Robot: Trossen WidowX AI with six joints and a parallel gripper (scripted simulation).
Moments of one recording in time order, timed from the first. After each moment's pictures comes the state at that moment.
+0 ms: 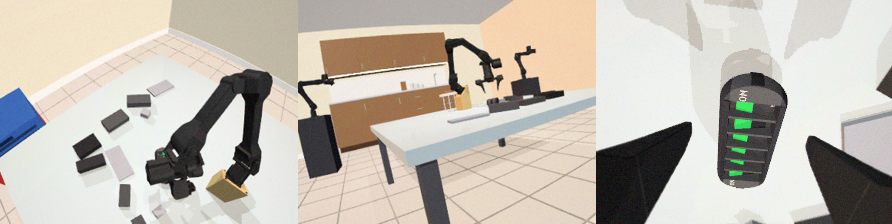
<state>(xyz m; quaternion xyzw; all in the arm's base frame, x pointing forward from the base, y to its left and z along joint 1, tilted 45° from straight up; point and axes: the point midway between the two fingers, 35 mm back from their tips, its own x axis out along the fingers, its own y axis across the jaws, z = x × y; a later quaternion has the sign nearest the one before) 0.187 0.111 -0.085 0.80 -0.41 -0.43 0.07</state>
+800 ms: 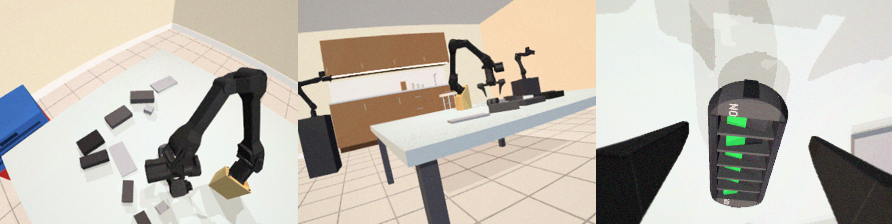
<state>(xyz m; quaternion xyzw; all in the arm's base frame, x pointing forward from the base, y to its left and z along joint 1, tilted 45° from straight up) 0.196 0.096 -0.109 0.80 -0.42 -0.43 0.07</state>
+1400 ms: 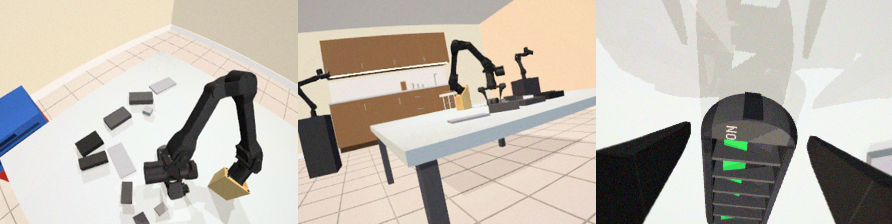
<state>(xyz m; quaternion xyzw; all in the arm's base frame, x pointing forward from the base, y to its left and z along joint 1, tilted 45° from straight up) 0.199 0.077 -0.127 0.80 -0.42 -0.42 0.07</state>
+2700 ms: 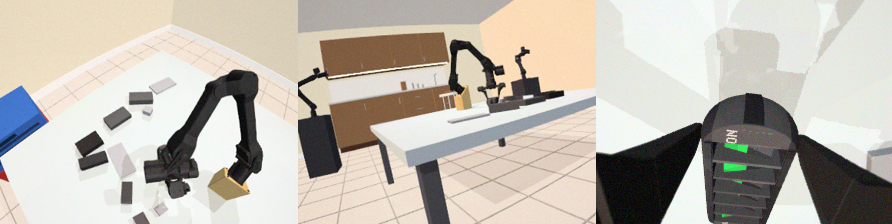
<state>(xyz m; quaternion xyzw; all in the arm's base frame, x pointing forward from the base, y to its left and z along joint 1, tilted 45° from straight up) 0.199 0.078 -0.122 0.79 -0.42 -0.43 0.08</state>
